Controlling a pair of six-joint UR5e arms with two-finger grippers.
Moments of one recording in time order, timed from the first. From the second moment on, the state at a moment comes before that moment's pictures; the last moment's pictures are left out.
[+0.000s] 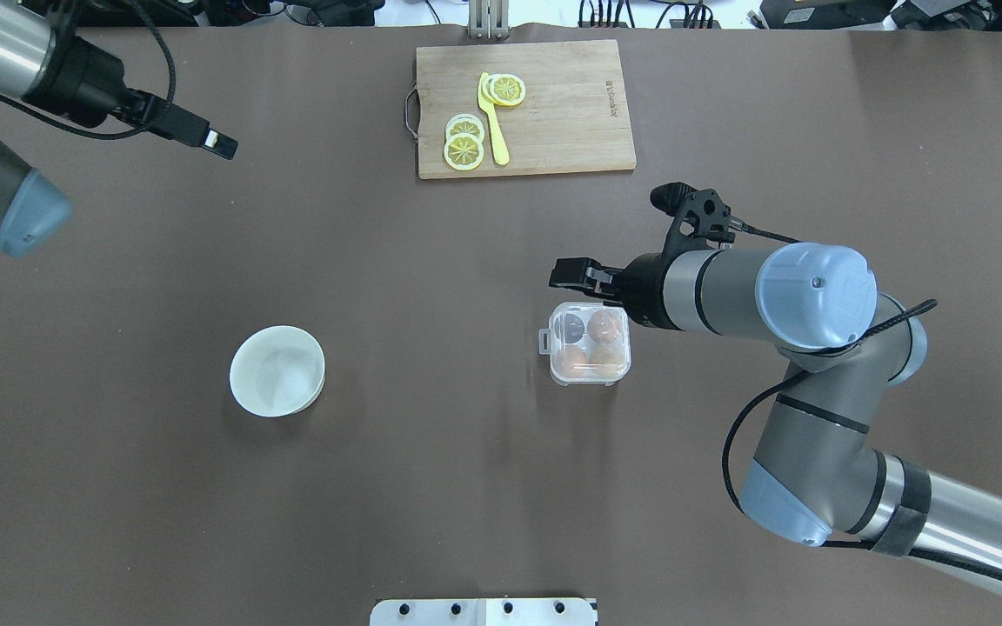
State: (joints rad) left arm -1.11 -2.00 -1.44 -2.50 -2.53 -0.75; right arm 0.57 -1.21 1.82 -0.94 1.72 1.51
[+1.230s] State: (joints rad) left arm -1.48 -1.83 -1.44 -1.63 -2.28 0.24; right arm 1.28 -1.40 1.84 -1.77 2.22 0.24
